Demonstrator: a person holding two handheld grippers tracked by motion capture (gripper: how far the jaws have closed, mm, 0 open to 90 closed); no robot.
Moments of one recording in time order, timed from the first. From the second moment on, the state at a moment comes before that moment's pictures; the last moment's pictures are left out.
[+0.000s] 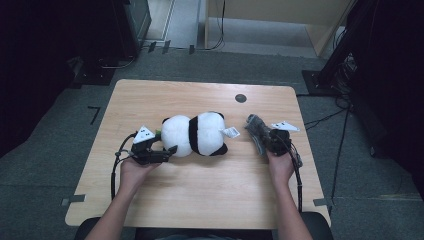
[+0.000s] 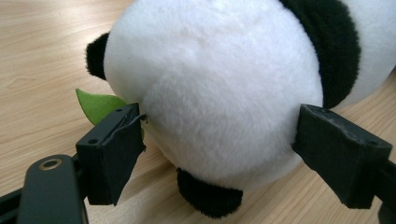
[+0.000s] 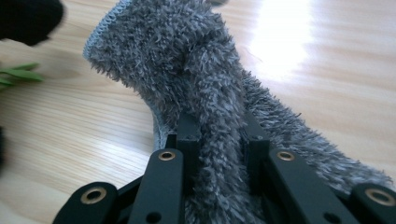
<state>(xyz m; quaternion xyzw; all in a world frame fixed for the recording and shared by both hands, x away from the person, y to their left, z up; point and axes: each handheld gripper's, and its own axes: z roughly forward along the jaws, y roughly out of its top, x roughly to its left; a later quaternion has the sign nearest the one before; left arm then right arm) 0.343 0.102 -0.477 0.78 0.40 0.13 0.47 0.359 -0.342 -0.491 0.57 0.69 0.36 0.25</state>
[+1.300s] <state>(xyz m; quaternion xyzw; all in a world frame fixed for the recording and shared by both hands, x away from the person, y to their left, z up) 0.343 0.103 -0.483 0.77 0.39 0.14 0.48 0.408 -0.201 -0.362 0.40 0.80 0.41 0.18</state>
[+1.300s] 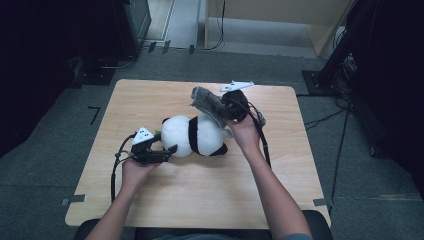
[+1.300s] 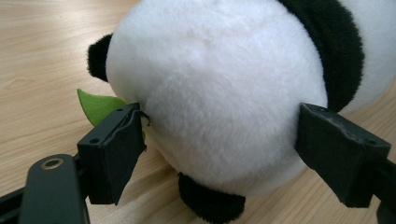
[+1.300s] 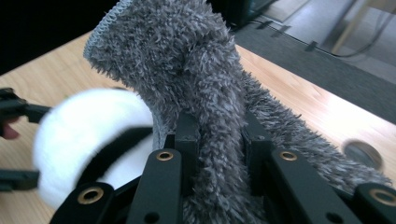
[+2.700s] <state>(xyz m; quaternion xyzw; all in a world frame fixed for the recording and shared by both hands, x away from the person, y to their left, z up) 0.355 0.099 -0.489 0.77 0.40 0.10 0.49 0.452 -0.084 -0.399 0.32 0.88 0.34 0.11</state>
